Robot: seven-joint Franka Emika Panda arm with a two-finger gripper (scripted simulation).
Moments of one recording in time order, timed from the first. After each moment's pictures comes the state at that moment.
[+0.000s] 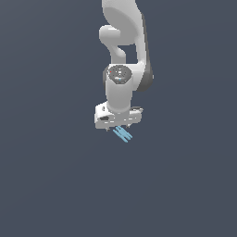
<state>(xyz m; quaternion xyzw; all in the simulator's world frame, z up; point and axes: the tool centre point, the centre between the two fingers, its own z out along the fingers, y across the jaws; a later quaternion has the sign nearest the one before) -0.018 -0.003 0.134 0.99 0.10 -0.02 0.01</state>
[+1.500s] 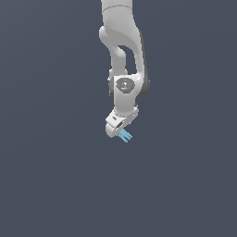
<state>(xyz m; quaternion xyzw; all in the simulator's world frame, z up) -0.059 0.024 0.062 0.92 0.38 0.00 0.00</state>
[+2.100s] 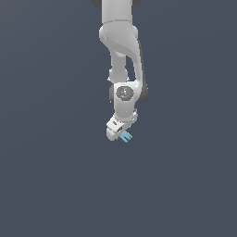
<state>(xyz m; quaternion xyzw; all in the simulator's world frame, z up) -0.060 0.024 0.025 0.92 0.38 0.00 0.00</state>
